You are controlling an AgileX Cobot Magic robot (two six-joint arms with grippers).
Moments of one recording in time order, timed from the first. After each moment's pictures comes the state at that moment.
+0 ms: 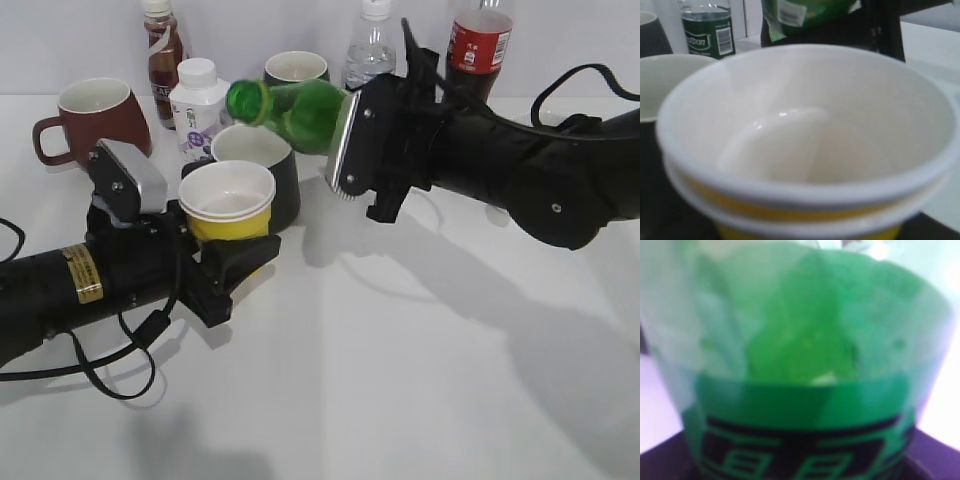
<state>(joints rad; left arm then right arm) -0.45 1.85 -0.51 0.58 -1.08 -0.22 0.55 1.85 -0.90 -0.22 -0.63 -0.91</state>
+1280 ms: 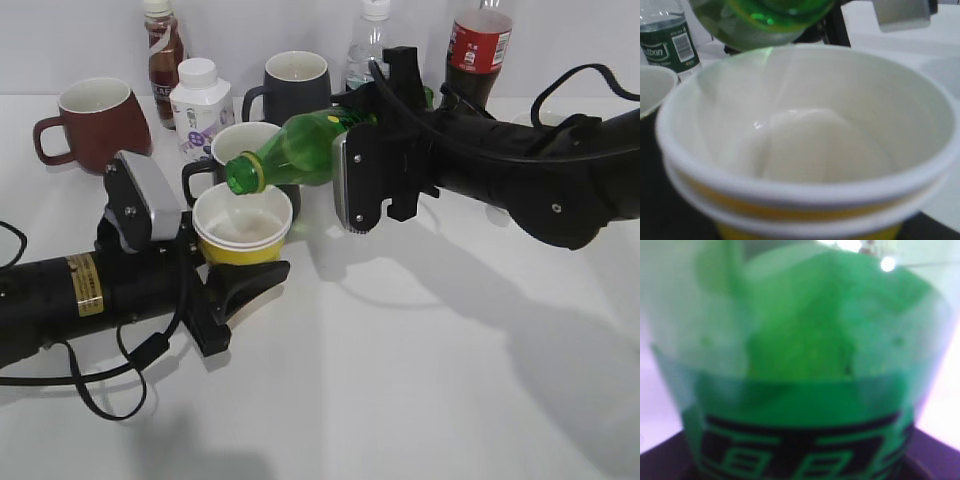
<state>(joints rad) -0.45 1.85 -0.51 0.69 -1.07 -0.14 0.55 1.85 -0.90 -0.23 -0.63 -1.30</state>
